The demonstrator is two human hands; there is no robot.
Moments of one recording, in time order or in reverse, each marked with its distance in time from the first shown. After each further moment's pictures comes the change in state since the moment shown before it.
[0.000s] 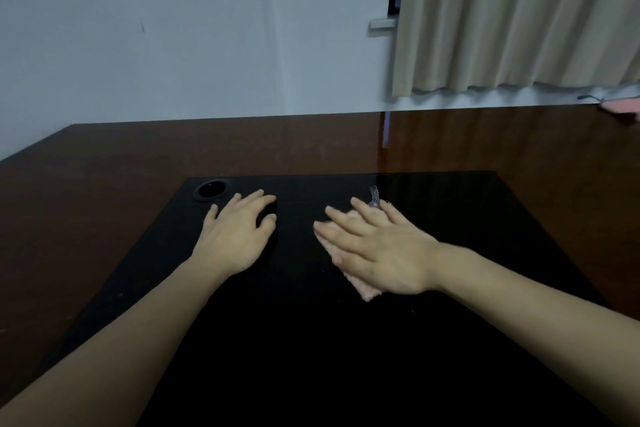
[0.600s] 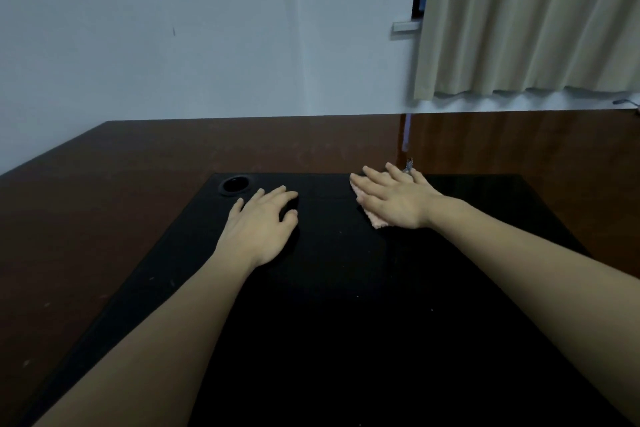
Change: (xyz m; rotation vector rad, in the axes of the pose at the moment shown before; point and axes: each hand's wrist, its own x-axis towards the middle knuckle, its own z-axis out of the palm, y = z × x) left_hand 0.000 0.000 0.001 0.006 0.011 -0.008; right_hand 0.071 0.048 -0.018 0.005 0.083 0.237
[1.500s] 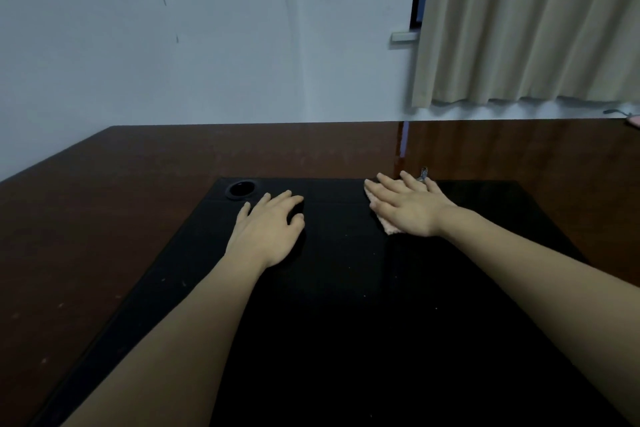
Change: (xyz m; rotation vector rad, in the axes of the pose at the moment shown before) left_hand 0.000 0.000 0.000 0.005 0.000 0.014; right_hand -0.015 0.006 0.002 0.037 0.013 0.065
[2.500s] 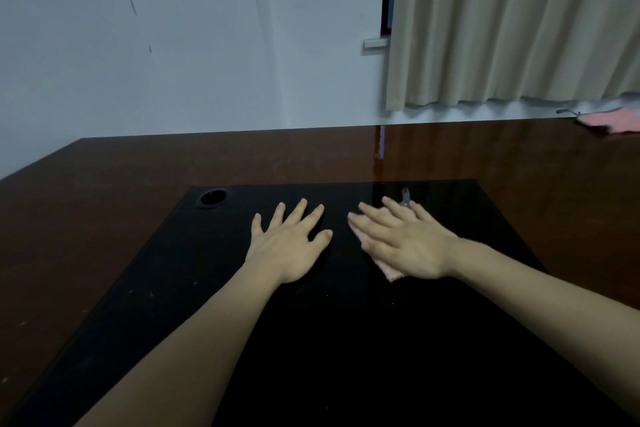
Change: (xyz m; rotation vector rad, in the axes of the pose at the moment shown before) left_hand -0.014 0.071 0.020 0.165 -0.182 0.078; right_hand -0.080 0.014 0.009 -0.051 -0.056 -0.126
